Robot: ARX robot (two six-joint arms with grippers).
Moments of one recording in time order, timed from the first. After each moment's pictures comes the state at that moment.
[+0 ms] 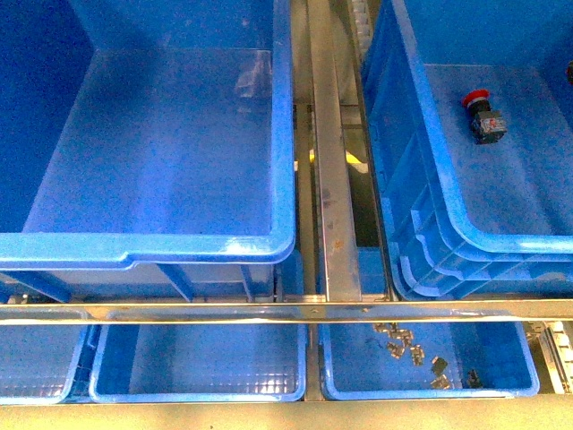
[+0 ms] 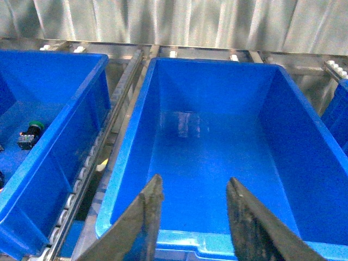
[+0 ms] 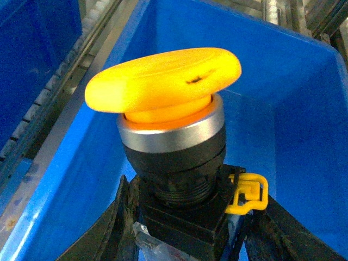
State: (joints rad) left arm 0.00 0.01 0.02 0.00 0.00 -0.01; right arm 0.10 1.47 0.50 0.64 0.05 -0.23
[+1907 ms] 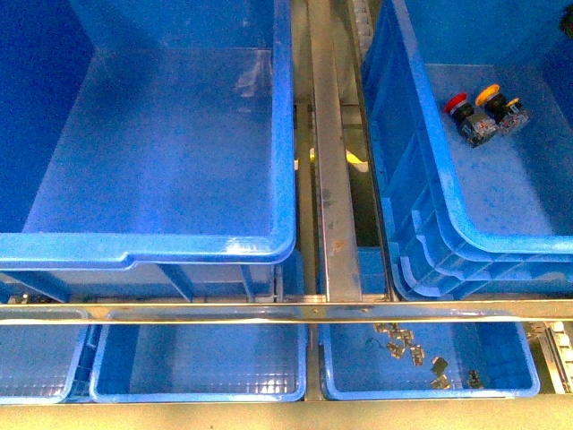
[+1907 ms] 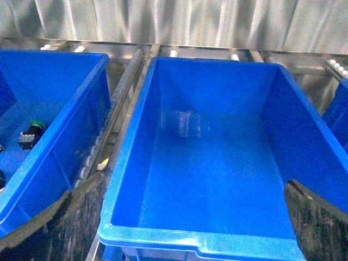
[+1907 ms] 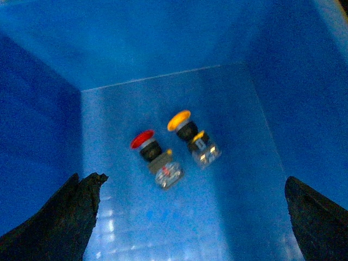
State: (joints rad) left arm 0.00 0.01 0.02 0.00 0.00 -0.01; right arm -0.06 1.78 0.92 0.42 0.05 0.17
